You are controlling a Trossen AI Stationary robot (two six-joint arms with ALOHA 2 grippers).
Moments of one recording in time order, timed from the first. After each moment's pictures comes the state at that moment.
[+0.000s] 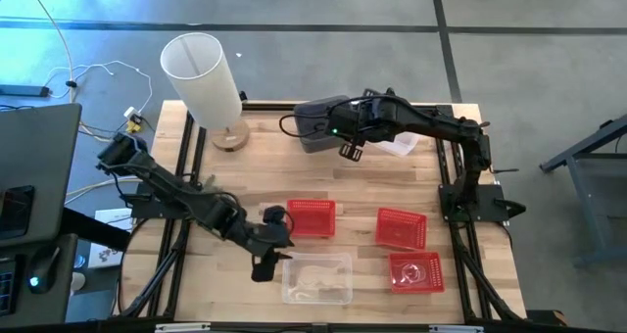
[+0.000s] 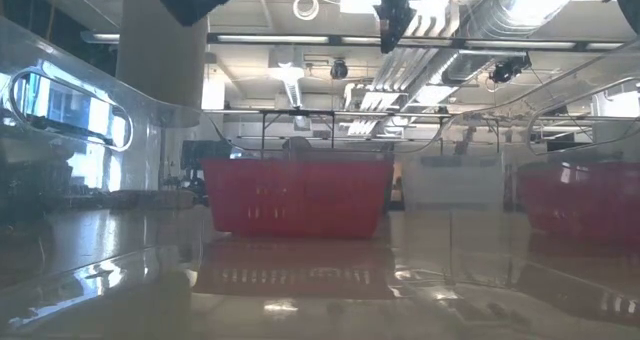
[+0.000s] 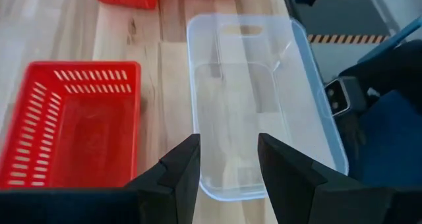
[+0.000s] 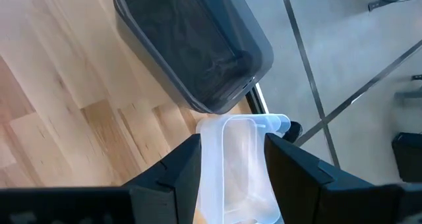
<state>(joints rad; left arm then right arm) -0.40 1.51 1.09 -0.38 -0.20 -0.39 -0.13 1.87 2.09 -1.53 0.56 0.15</state>
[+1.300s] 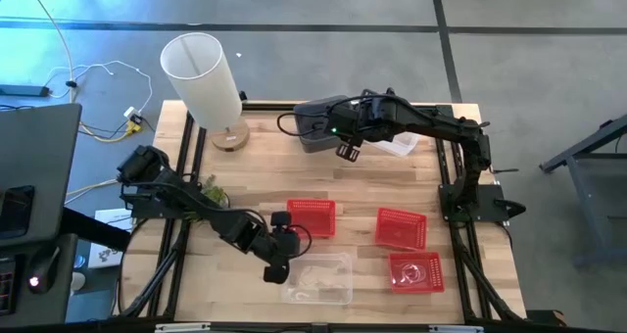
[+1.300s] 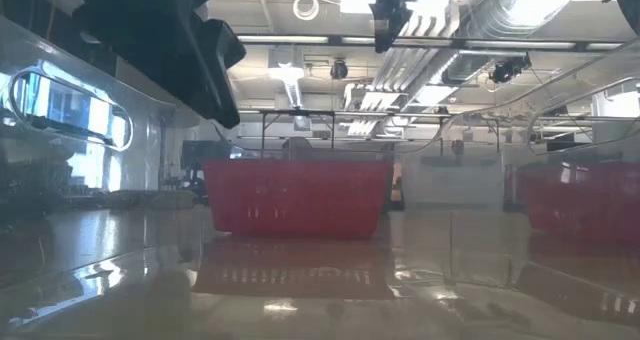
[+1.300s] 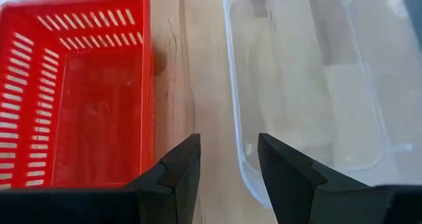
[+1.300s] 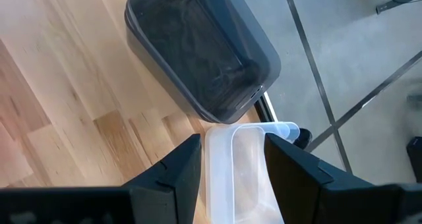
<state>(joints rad) -0.39 1.72 1.09 -0.38 -0.27 -0.35 -0.13 1.87 2.09 -1.49 0.54 0.16</state>
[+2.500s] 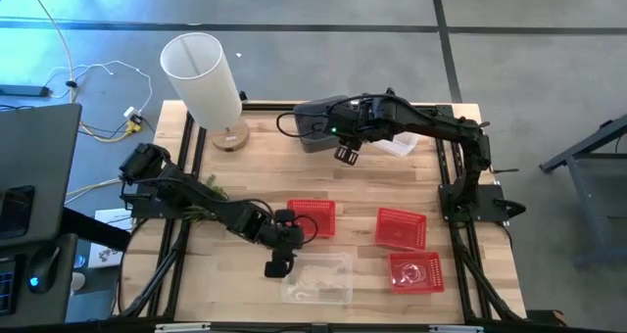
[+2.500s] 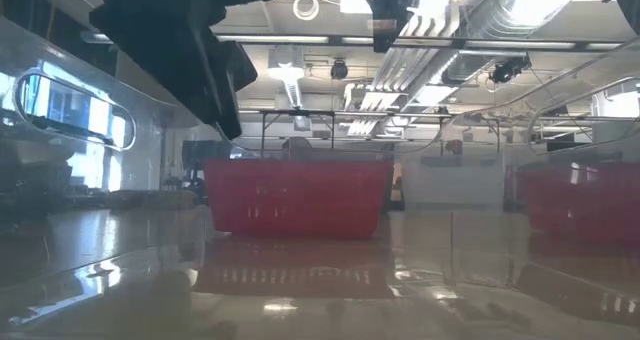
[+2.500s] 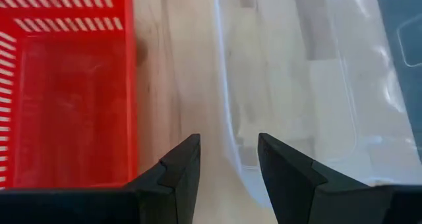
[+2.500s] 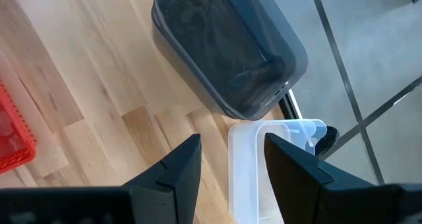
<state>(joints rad) -0.31 1.72 1.09 -0.38 -0.08 -0.33 -0.13 1.87 2.09 -1.49 0.45 0.18</state>
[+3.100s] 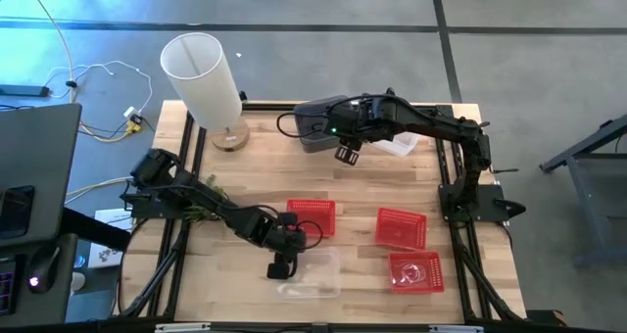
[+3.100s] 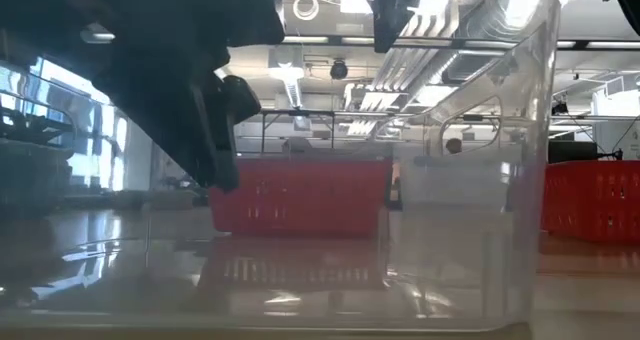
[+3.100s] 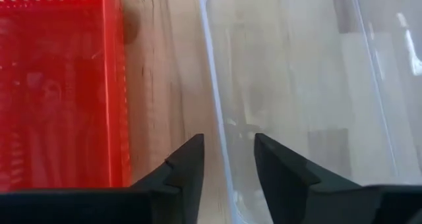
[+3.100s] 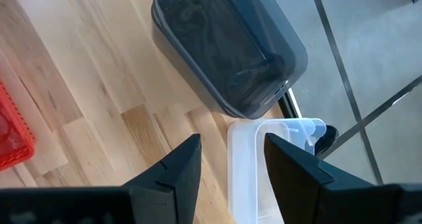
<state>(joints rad) -0.31 1.81 1.09 -0.35 -0.08 -0.31 -0.13 1.87 2.09 -1.49 0.45 0.18</state>
